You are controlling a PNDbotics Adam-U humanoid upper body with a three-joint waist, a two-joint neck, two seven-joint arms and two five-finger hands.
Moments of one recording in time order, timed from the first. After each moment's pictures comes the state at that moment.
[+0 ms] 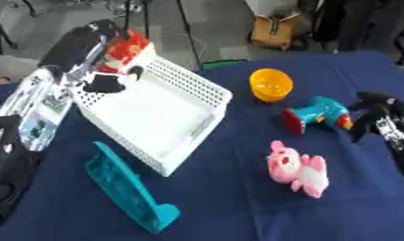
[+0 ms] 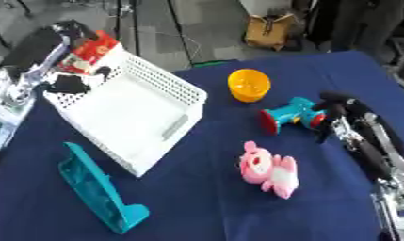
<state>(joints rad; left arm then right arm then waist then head) -0.84 0.36 -0.30 -1.23 -1.01 -0.09 -0.13 -0.13 -0.25 -0.17 -1.80 0.00 -0.19 0.30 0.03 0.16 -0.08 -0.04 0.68</state>
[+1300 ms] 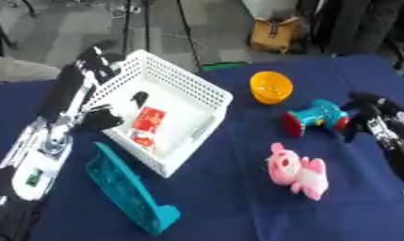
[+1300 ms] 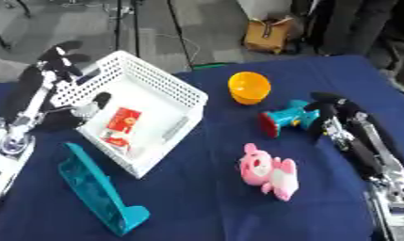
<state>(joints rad) -0.53 0.37 -0.15 -1.61 -0.59 -0.15 0.10 -0.13 -0.25 -0.17 -1.79 0.00 -0.20 0.30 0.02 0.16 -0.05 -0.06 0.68</state>
